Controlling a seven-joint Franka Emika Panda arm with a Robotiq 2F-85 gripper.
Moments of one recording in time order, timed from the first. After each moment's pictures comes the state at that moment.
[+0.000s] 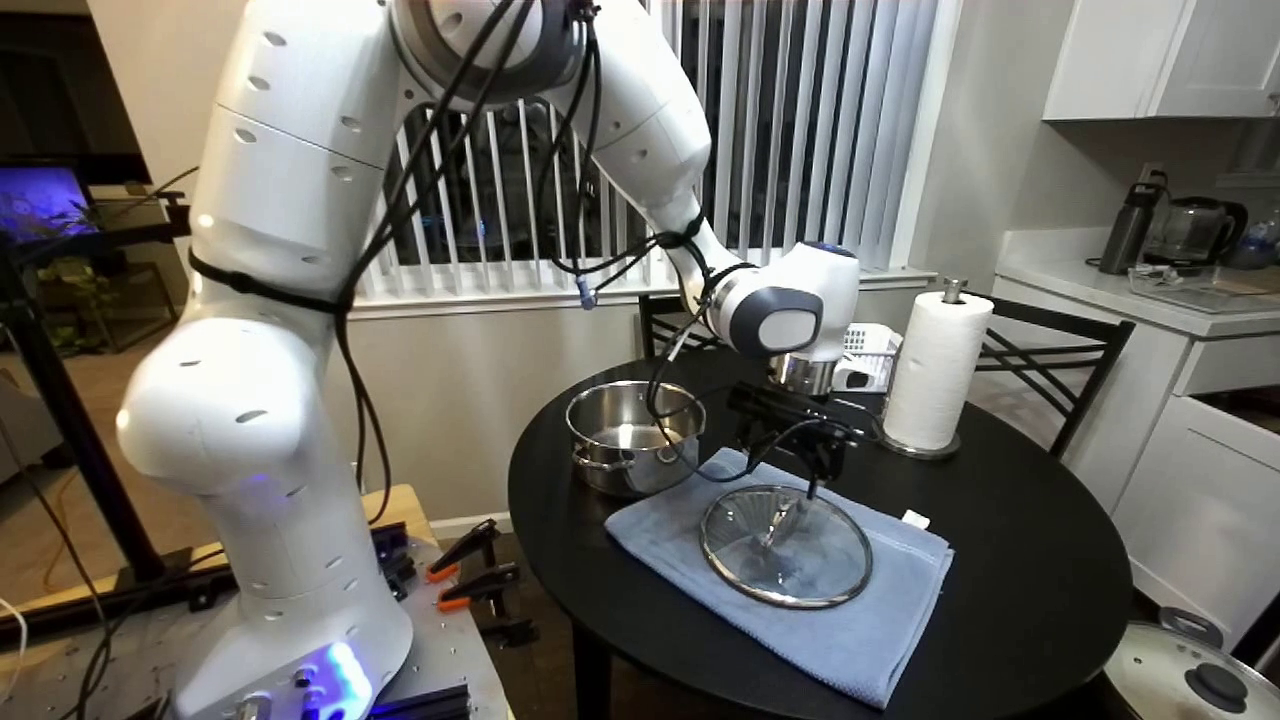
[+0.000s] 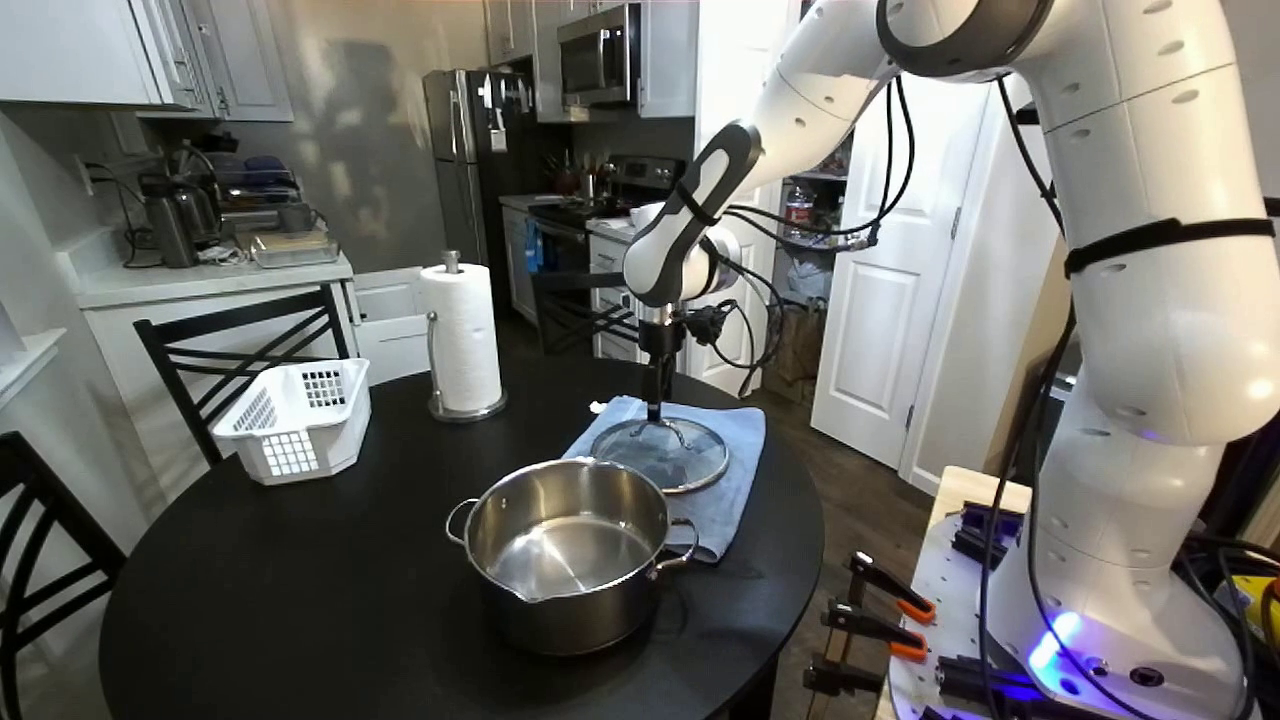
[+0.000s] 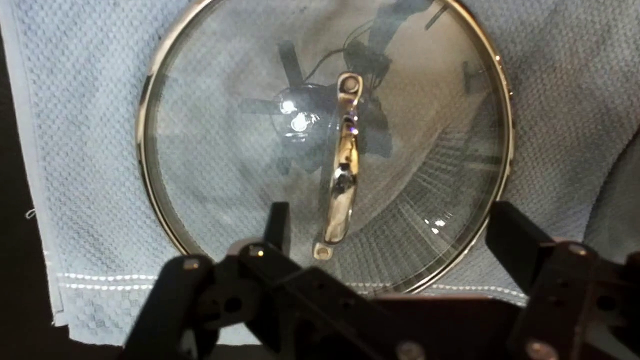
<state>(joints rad) -0.15 0.44 -0.03 -2.08 0.09 2.48 -0.59</state>
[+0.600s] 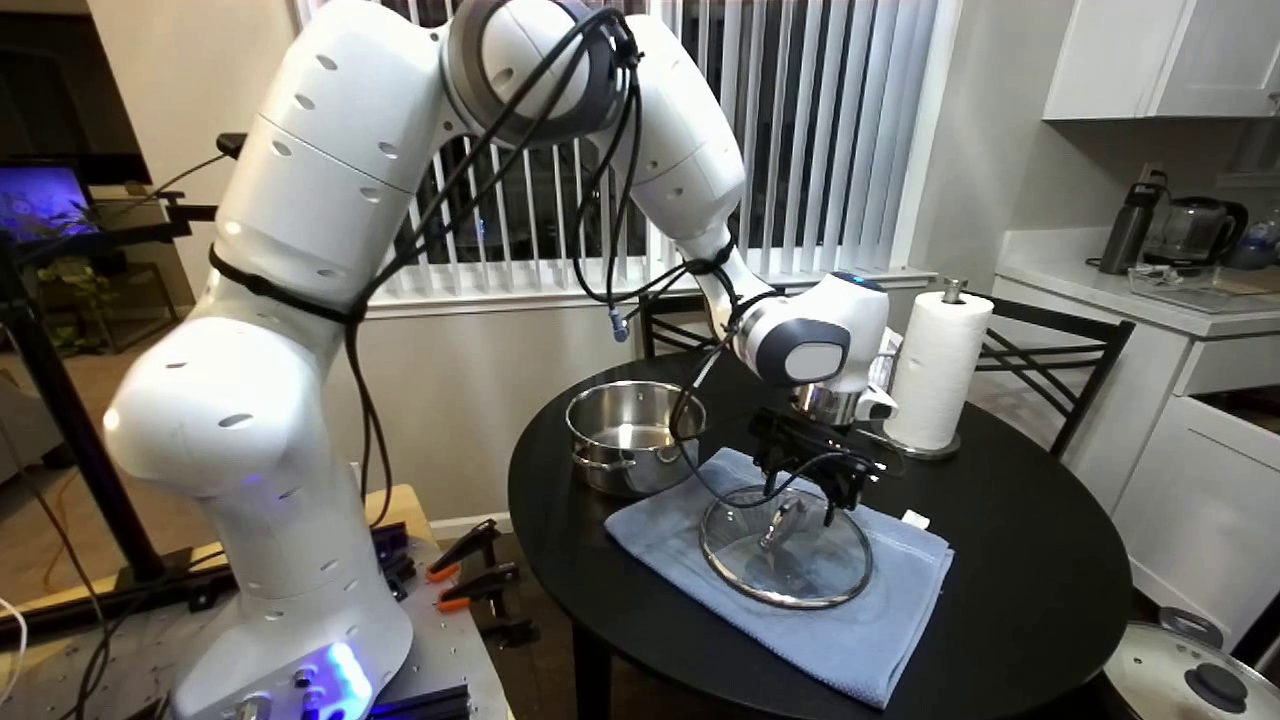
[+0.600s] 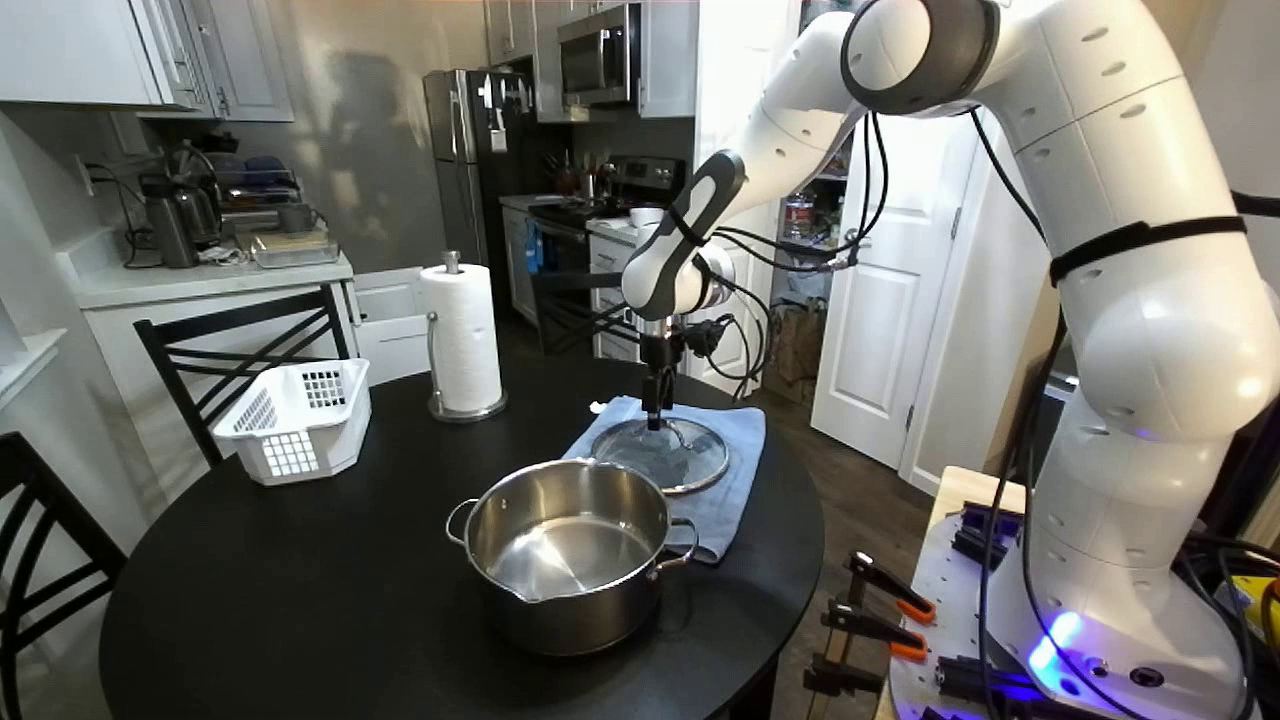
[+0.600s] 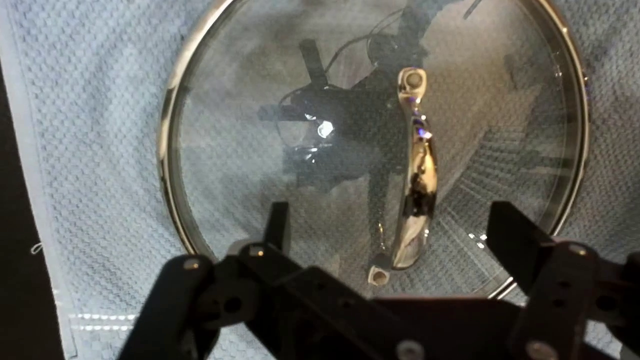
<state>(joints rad) -0.22 0.57 0.00 -1.97 0.09 2.46 -0.59</state>
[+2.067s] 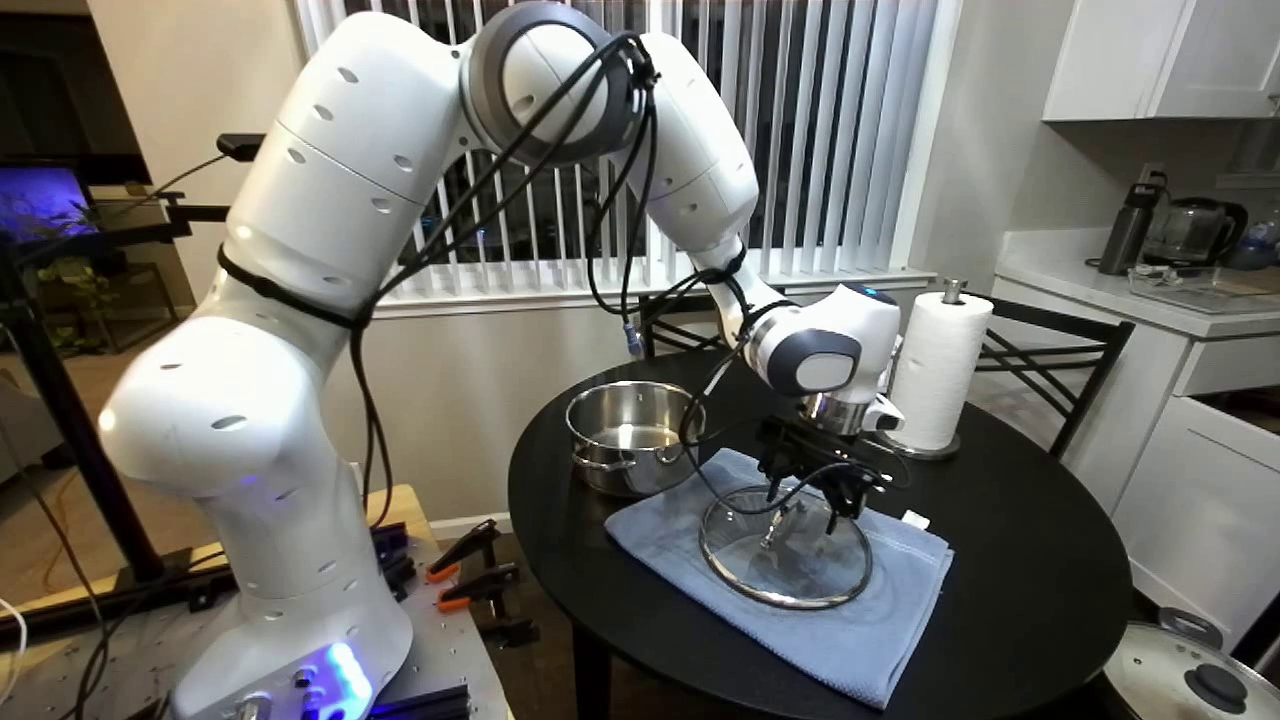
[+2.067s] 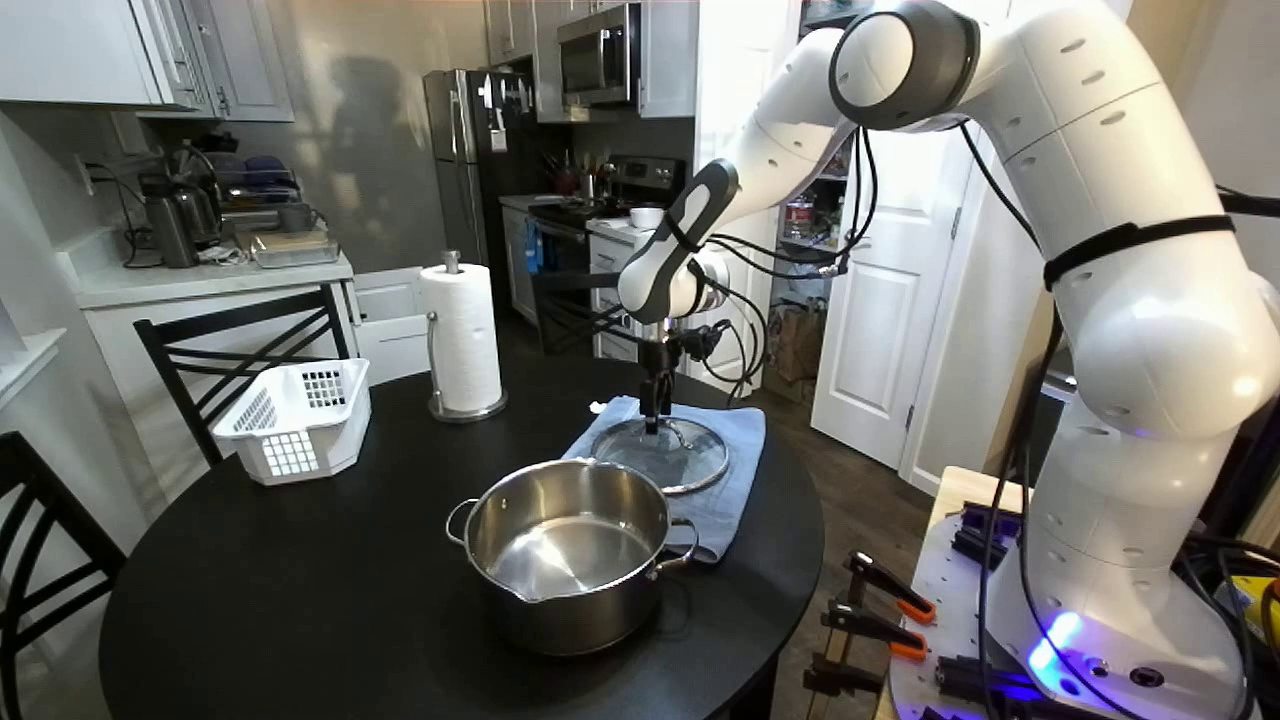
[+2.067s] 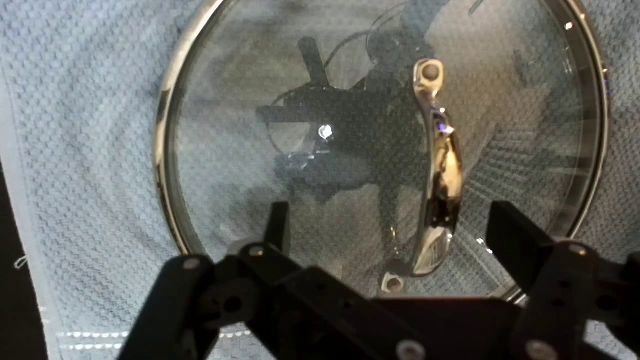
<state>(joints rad) -0.25 0.62 0.02 -1.91 0.09 2.43 -0.59</state>
